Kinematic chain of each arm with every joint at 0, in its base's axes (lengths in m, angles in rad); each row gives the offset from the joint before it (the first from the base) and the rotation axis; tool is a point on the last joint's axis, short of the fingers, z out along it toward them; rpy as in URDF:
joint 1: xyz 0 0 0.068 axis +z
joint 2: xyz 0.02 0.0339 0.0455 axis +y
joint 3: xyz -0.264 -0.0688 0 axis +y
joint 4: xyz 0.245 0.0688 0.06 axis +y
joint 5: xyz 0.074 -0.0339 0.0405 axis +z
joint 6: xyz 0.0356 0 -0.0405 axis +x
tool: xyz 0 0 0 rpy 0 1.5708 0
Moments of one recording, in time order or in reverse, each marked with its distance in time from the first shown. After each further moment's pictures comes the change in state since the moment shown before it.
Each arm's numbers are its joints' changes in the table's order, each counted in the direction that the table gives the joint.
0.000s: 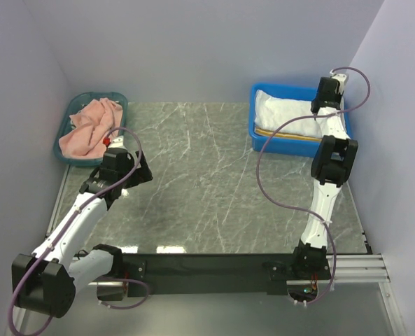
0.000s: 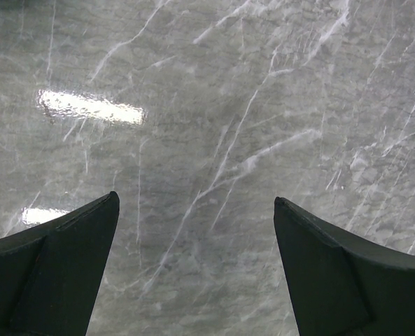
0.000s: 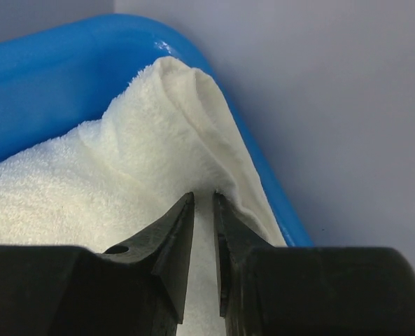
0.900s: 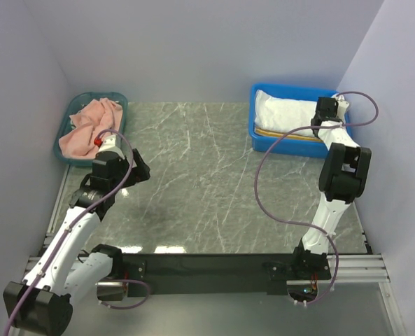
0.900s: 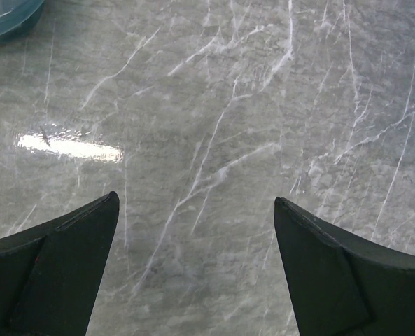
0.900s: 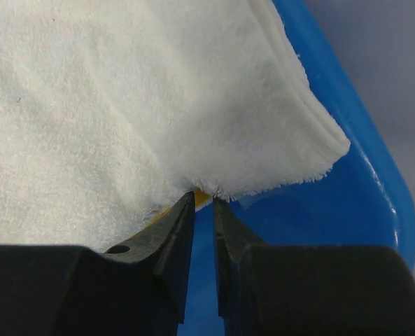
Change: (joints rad) left arm 0.000 -0.159 0.002 -0.001 -0.024 0.000; right arm 0.007 -0.395 0.596 0.092 0.068 0.299
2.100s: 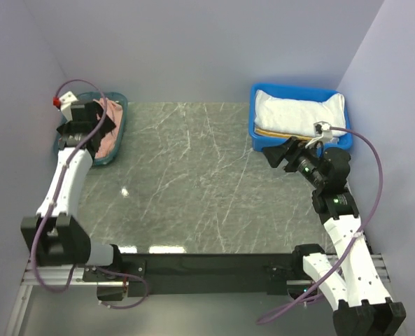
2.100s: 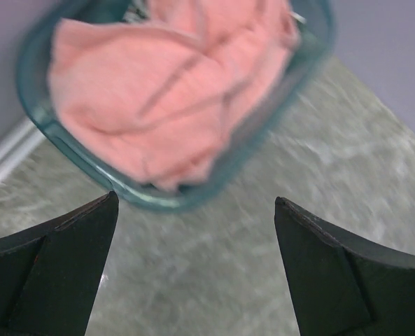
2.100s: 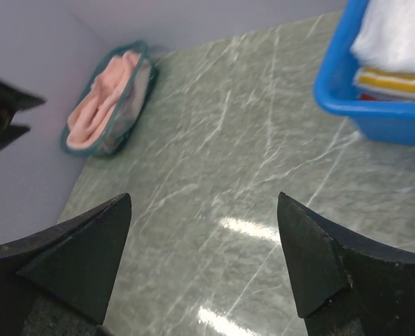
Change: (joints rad) left arm 0.272 0.474 -0.507 0.047 0.278 -0.058; right arm 0.265 -1.277 0.789 -0.182 0.940 0.293
